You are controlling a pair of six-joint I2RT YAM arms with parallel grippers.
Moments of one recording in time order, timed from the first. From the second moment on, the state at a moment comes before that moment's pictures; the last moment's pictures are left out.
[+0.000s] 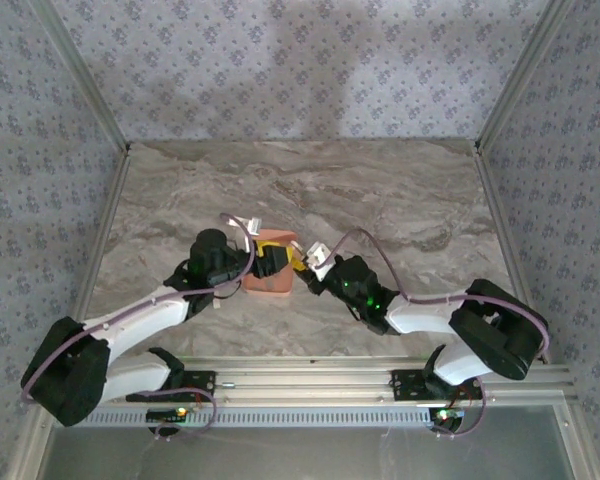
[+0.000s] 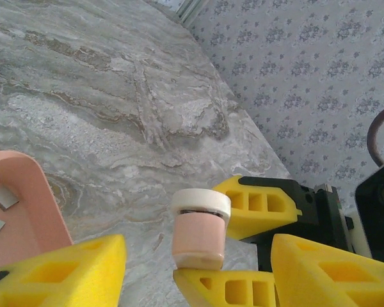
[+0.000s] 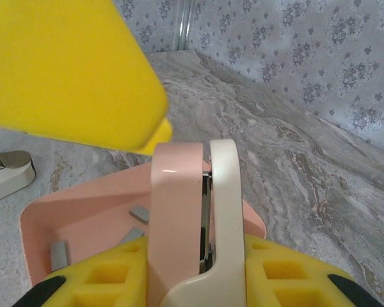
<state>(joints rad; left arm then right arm) -0.61 1.17 0.50 0.39 0.43 -0.63 0.91 1.44 0.45 0.82 0.11 -0.17</state>
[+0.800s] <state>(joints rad) -0.64 1.21 0.52 0.43 0.43 -0.64 0.92 1.44 0.44 0.86 0.10 -0.17</state>
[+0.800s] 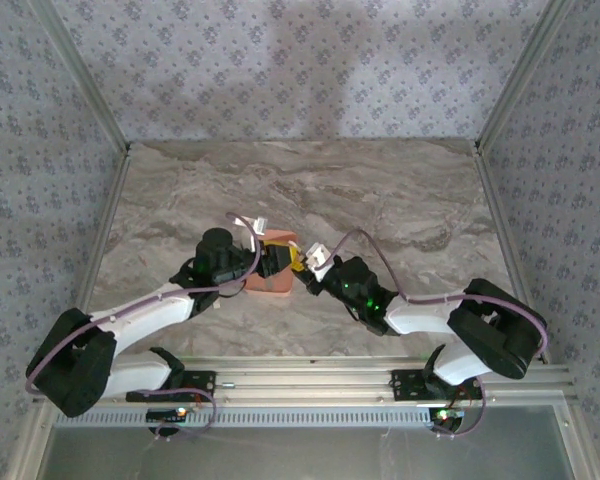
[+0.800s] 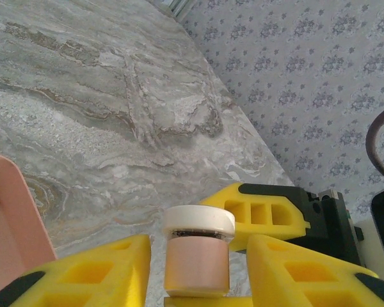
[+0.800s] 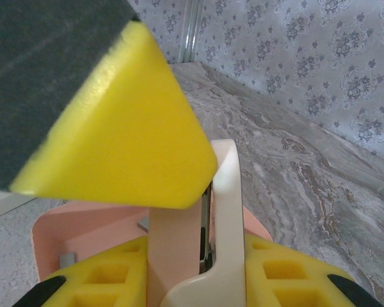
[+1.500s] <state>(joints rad) -0.64 1.14 0.57 0.20 0.39 -0.39 0.90 1.39 0.38 0.84 0.10 -0.08</state>
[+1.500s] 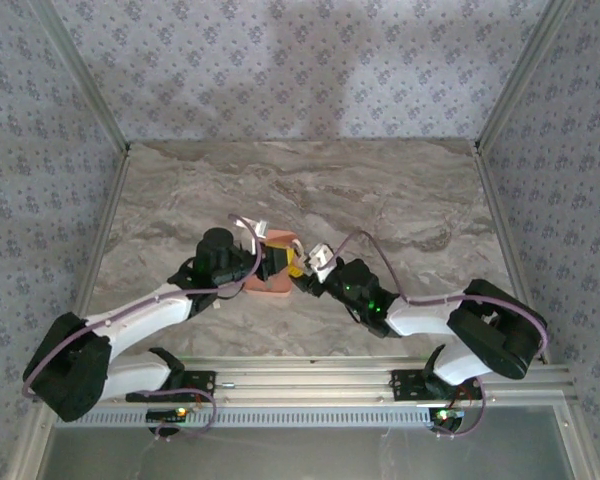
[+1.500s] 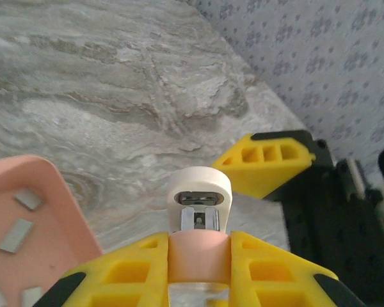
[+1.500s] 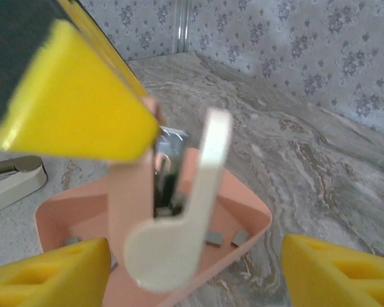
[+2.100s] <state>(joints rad) -0.70 0.98 0.61 -0.16 0.35 0.51 0.76 1.18 0.54 0.28 -0.34 0.28</state>
